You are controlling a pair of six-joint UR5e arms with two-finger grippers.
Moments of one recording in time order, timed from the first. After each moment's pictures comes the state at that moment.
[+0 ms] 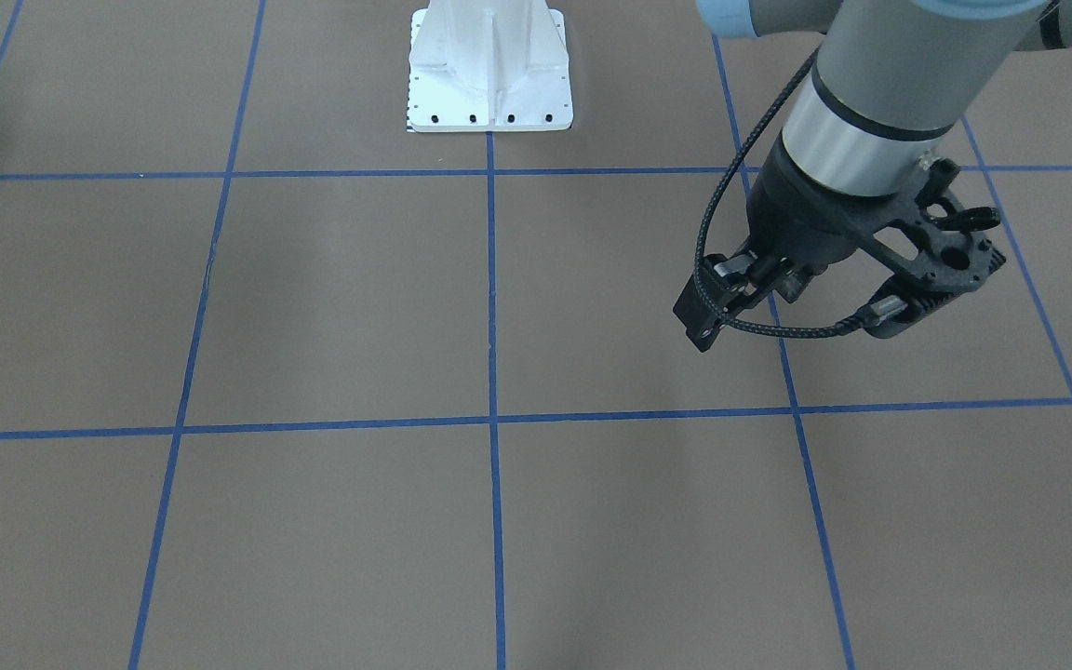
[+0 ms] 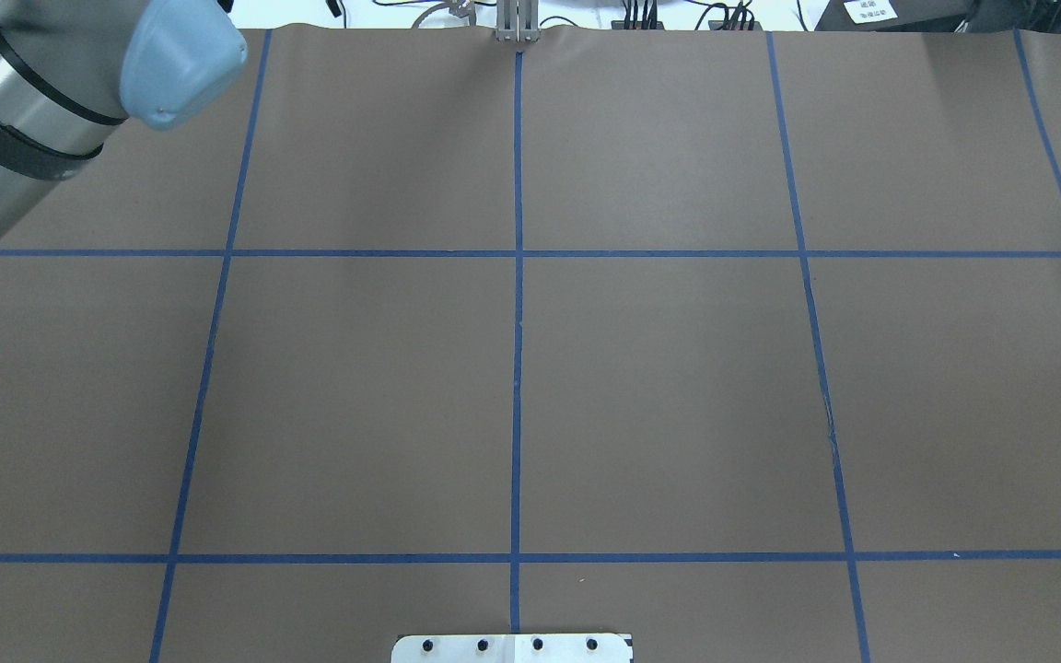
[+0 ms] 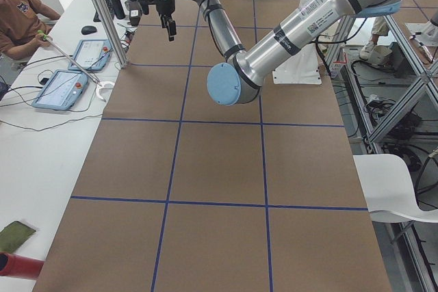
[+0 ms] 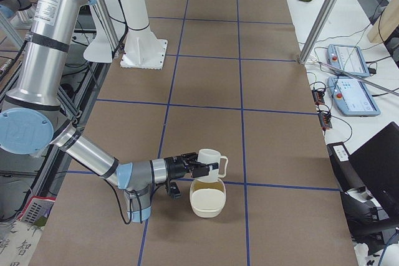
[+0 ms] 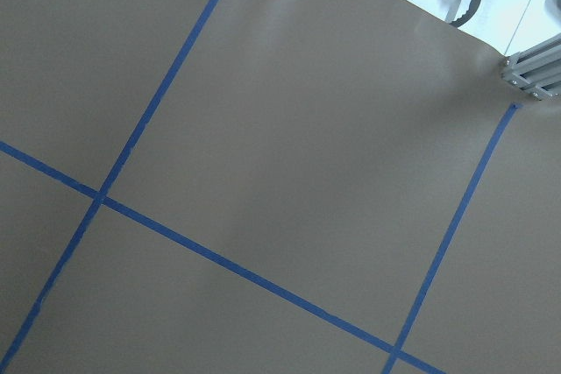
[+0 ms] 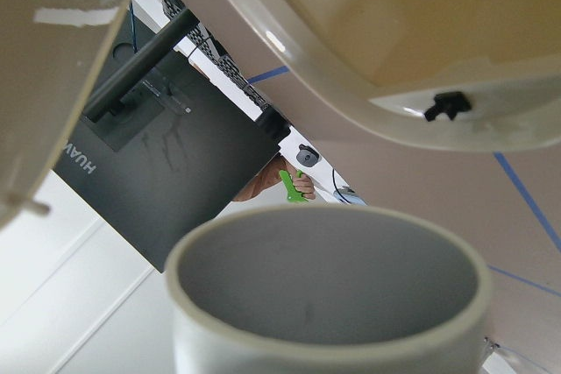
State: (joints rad) left arm -1.05 -2.50 -1.65 -1.17 -2.19 -1.26; right arm 1.09 -1.86 1.09 0.85 1.48 3.10
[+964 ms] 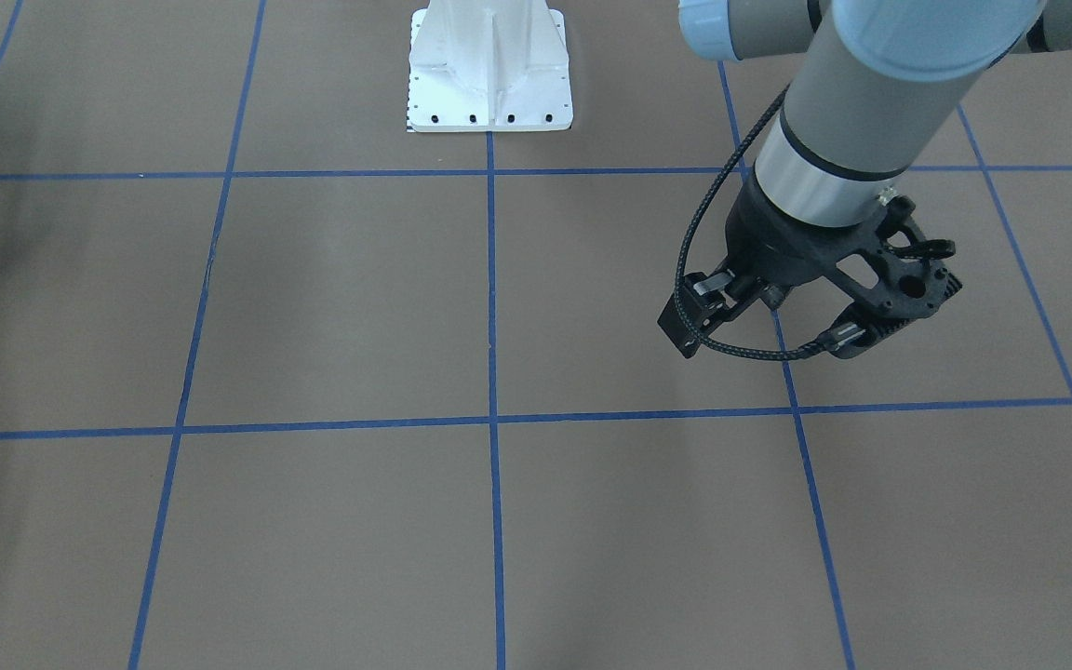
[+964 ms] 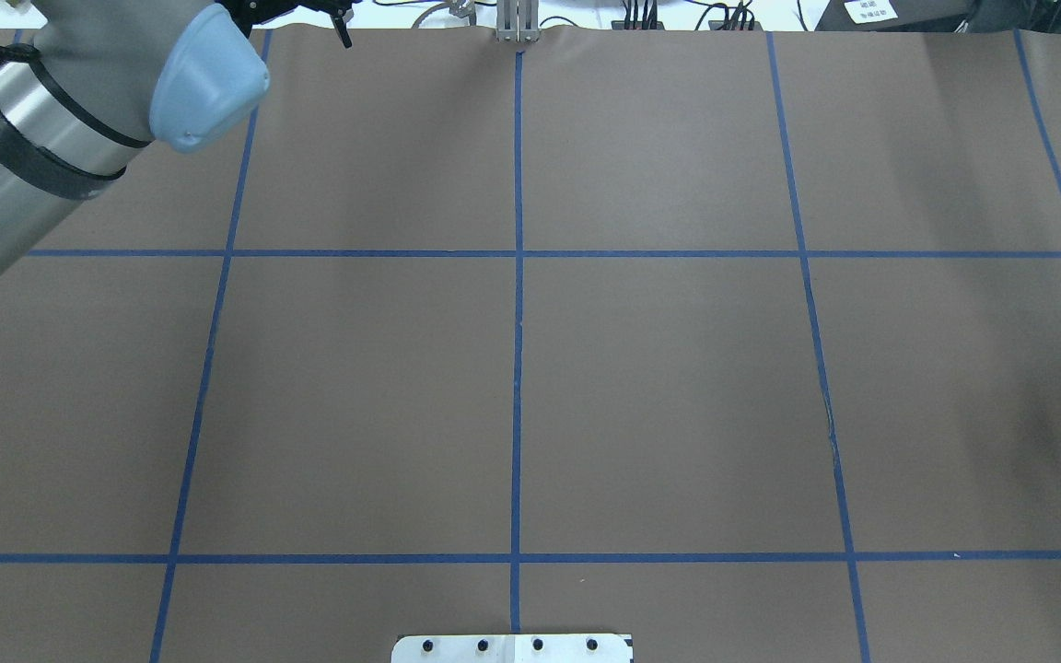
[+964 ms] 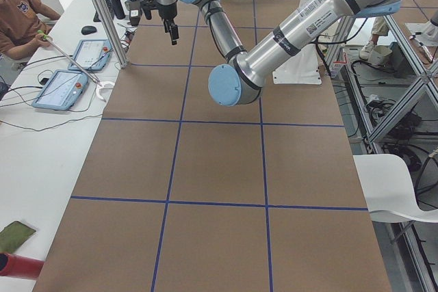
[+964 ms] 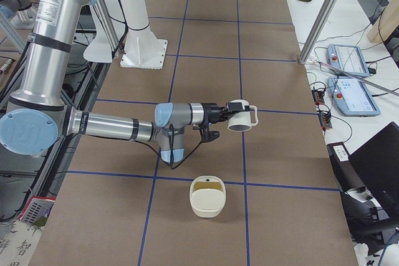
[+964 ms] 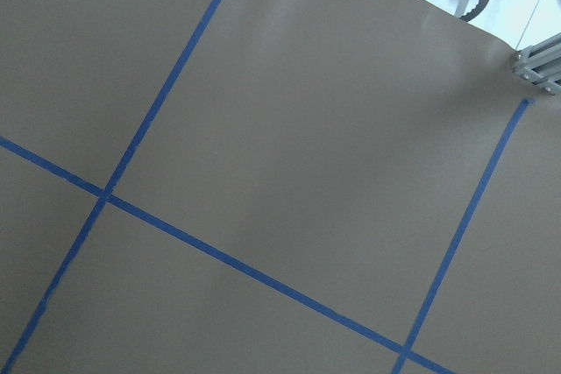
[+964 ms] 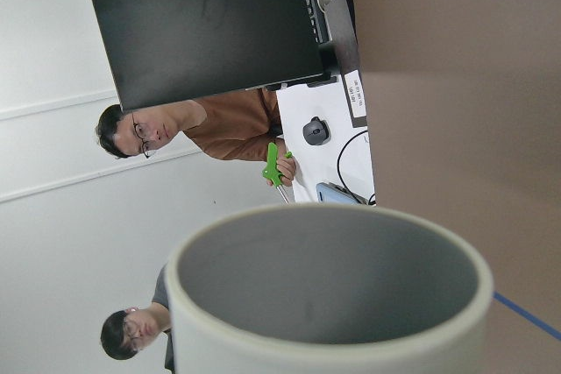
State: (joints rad) left arm -1.02 -2.50 -1.61 -1.18 -2.19 -1.26; right arm 1.08 -1.81 1.67 0.11 1.51 2.53
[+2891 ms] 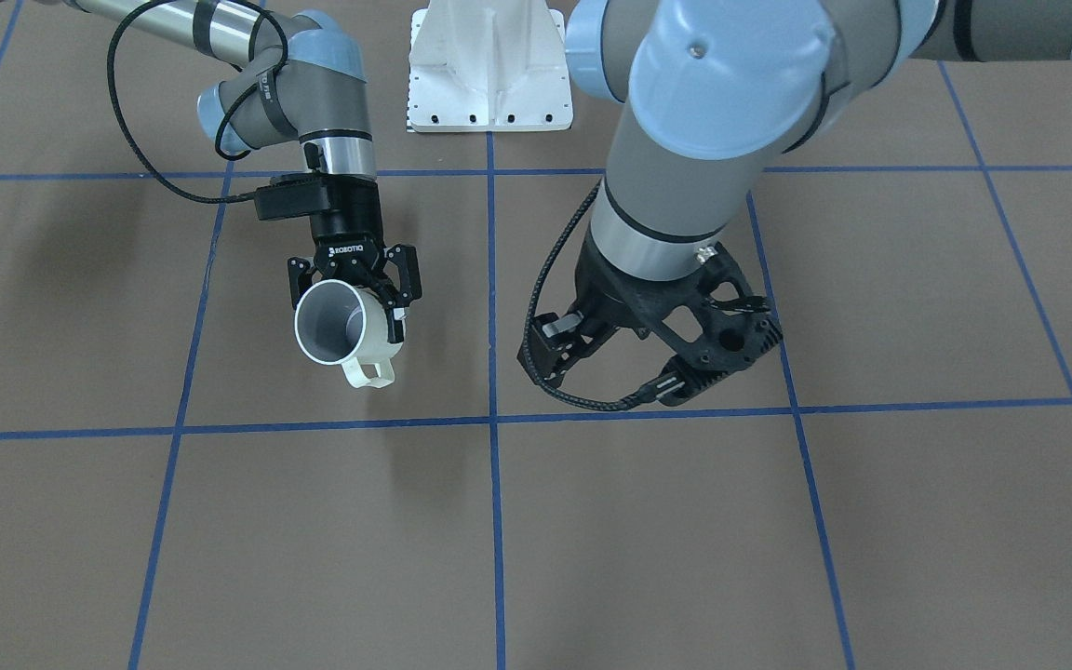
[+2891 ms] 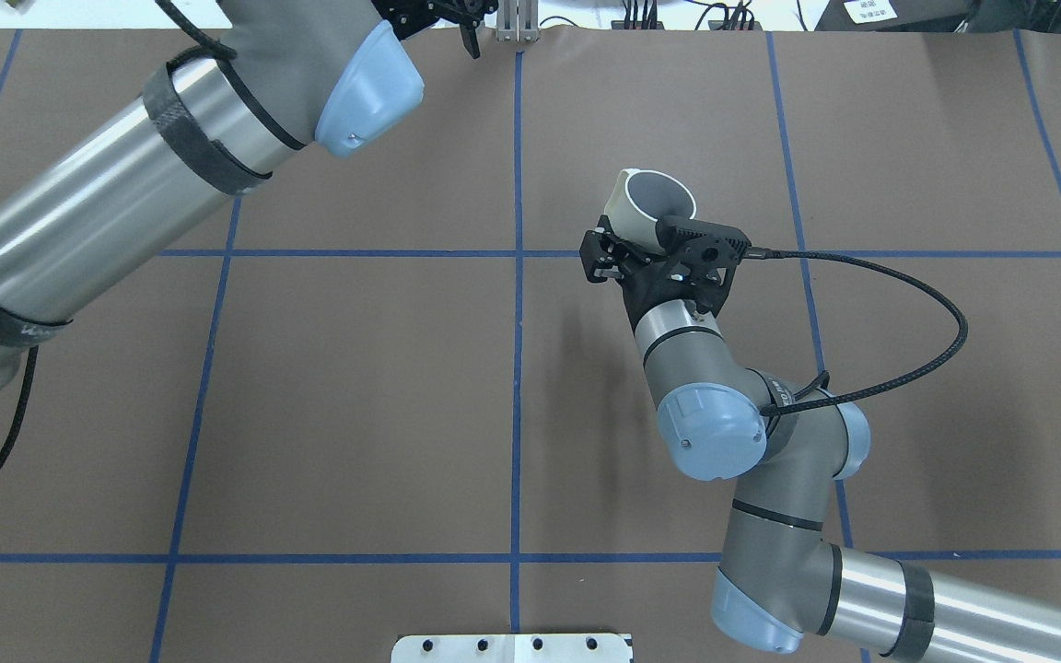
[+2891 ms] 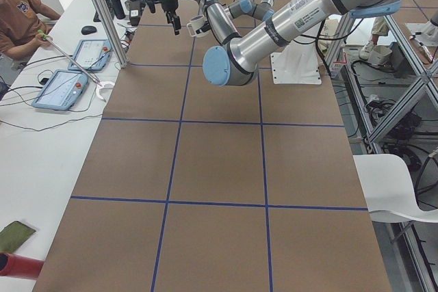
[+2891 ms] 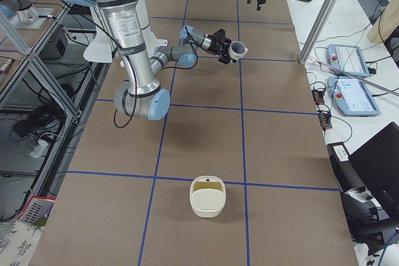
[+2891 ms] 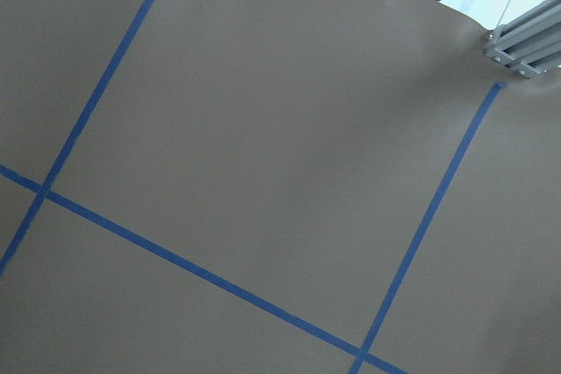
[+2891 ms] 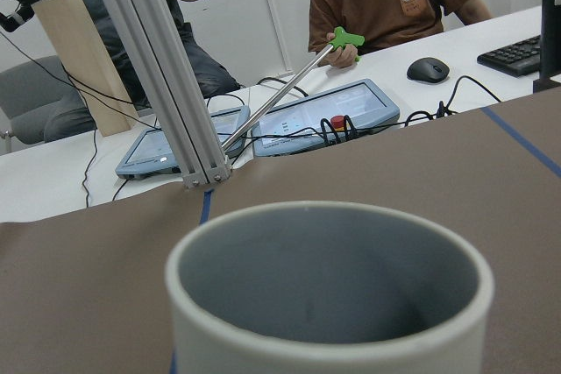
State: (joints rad) left arm -0.91 -2.67 -1.40 -1.32 -2.19 -1.43; right arm 0.36 -1.11 1.66 -0.97 0.79 1.35
